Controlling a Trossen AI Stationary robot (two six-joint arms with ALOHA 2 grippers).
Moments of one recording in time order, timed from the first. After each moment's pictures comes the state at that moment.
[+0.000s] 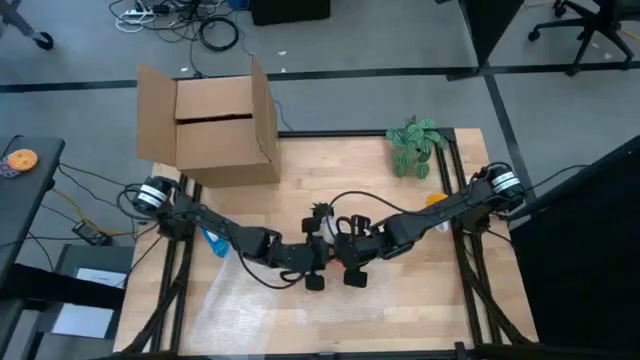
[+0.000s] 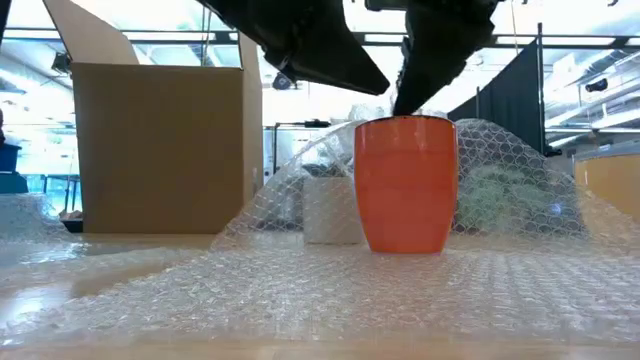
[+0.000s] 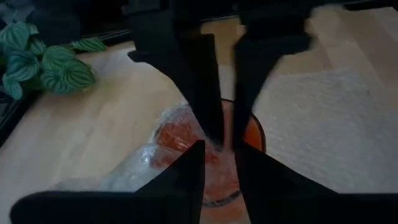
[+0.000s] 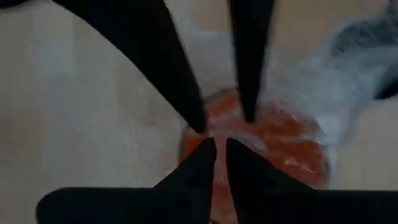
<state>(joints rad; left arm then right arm) -0.36 1.76 1.14 0.07 -0.49 -0.03 0.37 1.72 1.33 -0.62 0.26 0.44</state>
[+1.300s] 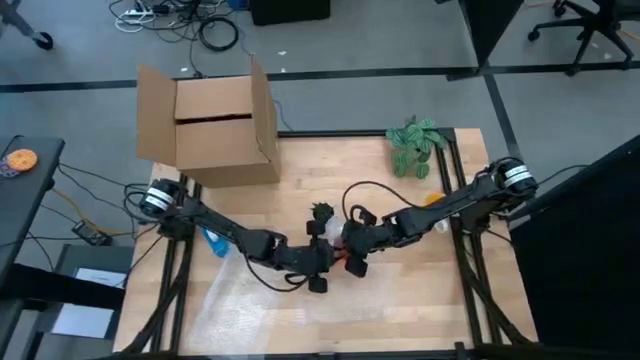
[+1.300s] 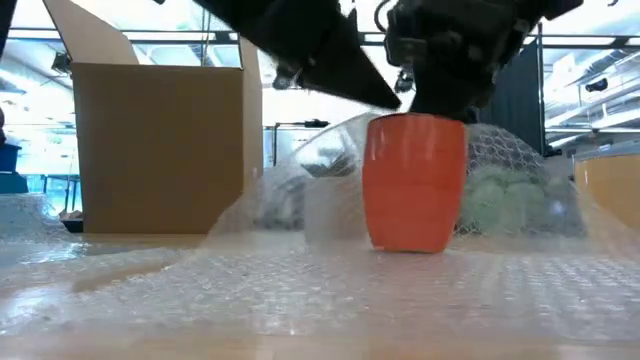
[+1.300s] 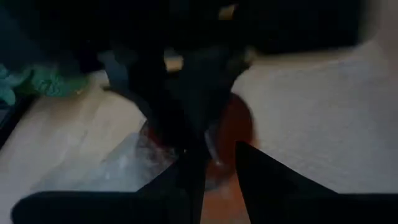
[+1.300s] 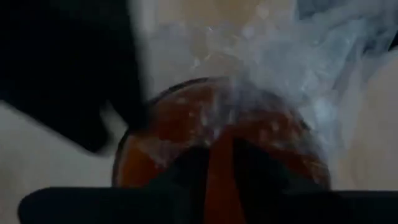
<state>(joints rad) -0.37 1.78 1.18 0.06 -0.49 0.05 0.30 1.60 0.97 -0.27 0.24 0.57</state>
